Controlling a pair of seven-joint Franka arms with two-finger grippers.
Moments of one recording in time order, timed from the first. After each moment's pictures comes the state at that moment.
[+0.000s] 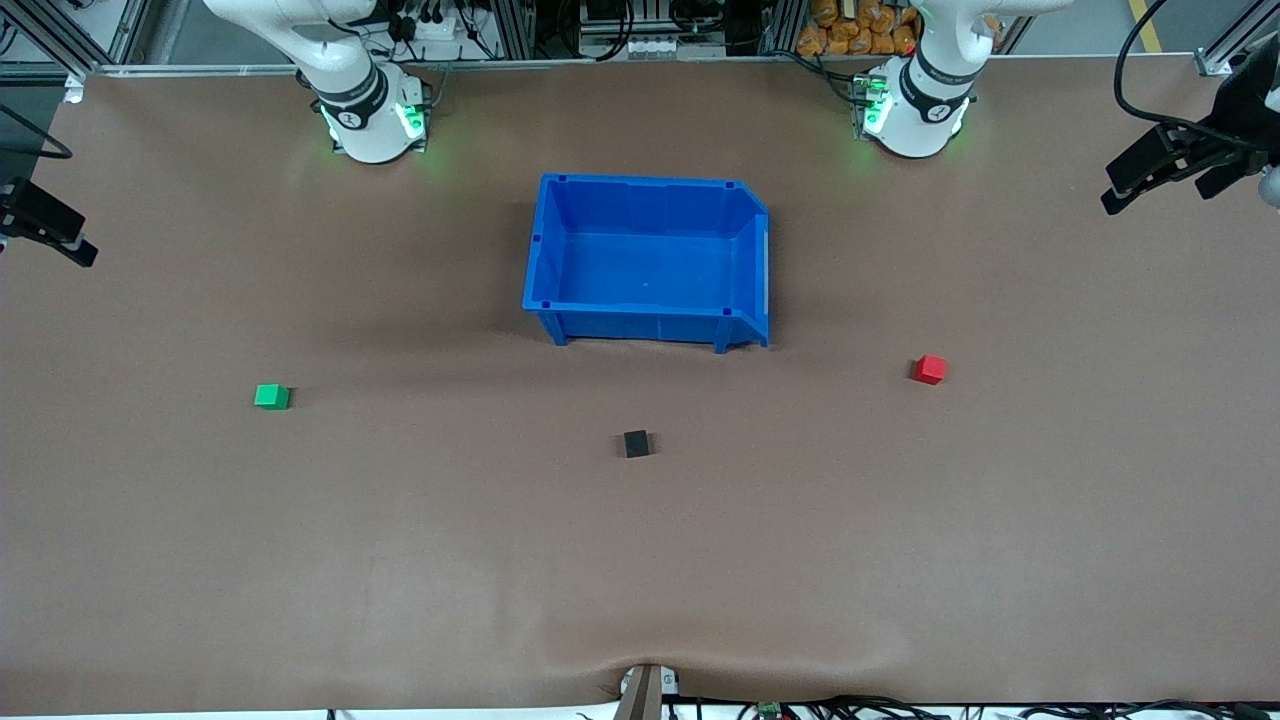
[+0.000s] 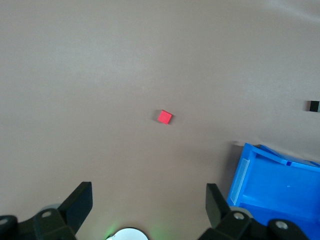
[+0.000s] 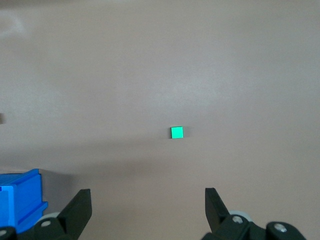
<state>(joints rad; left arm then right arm) -0.04 -0.10 -0.05 -1.53 0.04 1.47 -0.26 0.01 -0.04 -0.10 -1.53 0.00 1.56 -0.03</state>
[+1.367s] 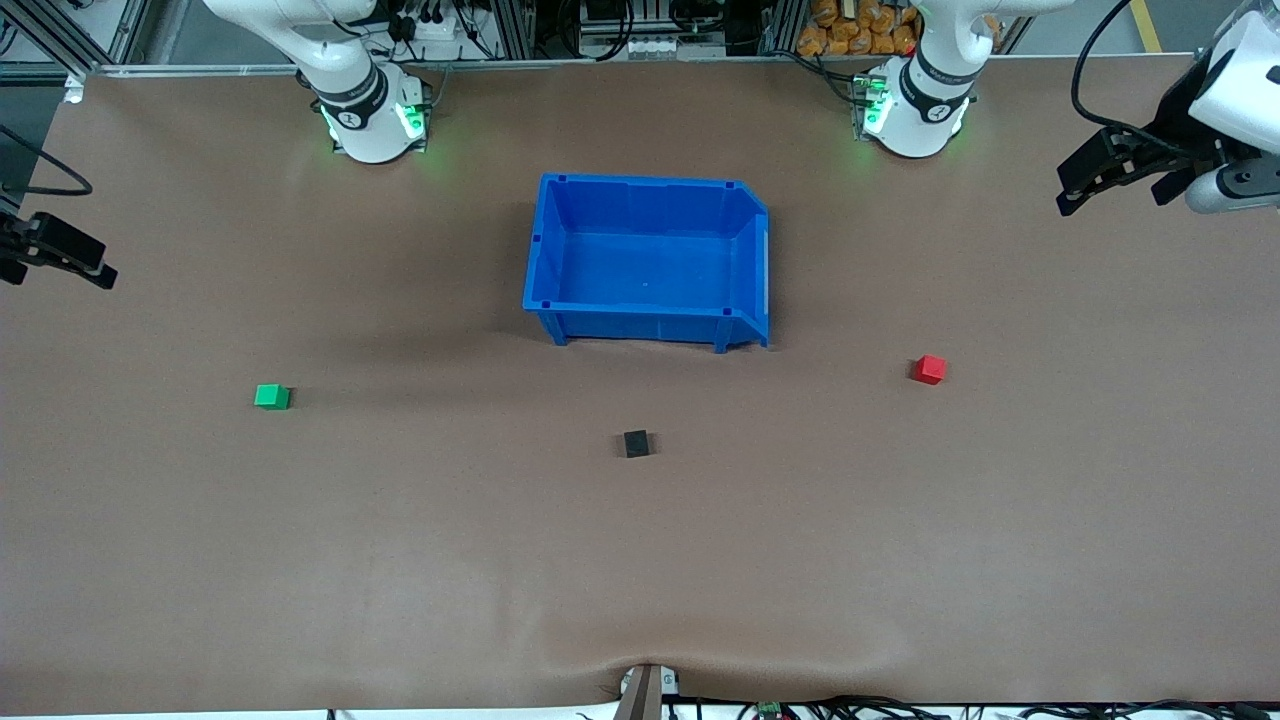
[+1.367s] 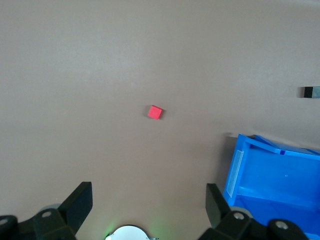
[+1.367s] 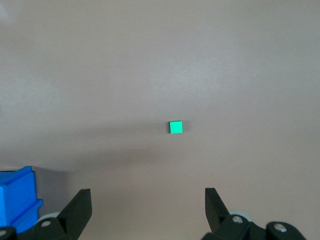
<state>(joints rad) -0.06 -0.08 -0.10 -1.53 0.04 1.46 -0.27 0.01 0.02 -0.10 -1.53 0.00 1.56 -0.03</state>
